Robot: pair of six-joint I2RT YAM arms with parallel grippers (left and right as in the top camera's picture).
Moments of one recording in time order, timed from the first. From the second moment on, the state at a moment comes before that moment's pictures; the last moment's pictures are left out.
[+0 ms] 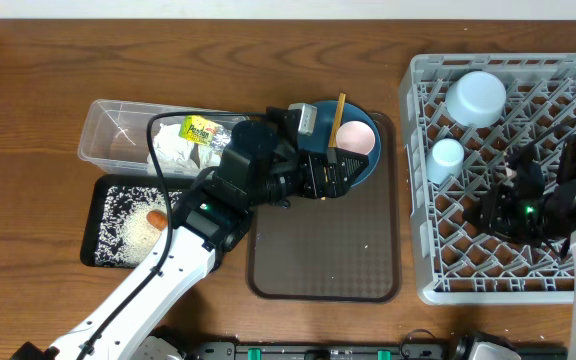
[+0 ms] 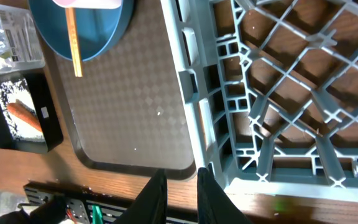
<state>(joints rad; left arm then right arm) -0.57 1.29 0.93 -0.06 0.52 -0.77 -0.29 1.23 1.17 -1.37 -0.47 0.02</state>
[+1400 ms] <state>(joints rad) -0.29 1.26 0.93 -0.63 0.31 -0.54 0.03 1.23 1.17 -1.19 -0.47 0.01</state>
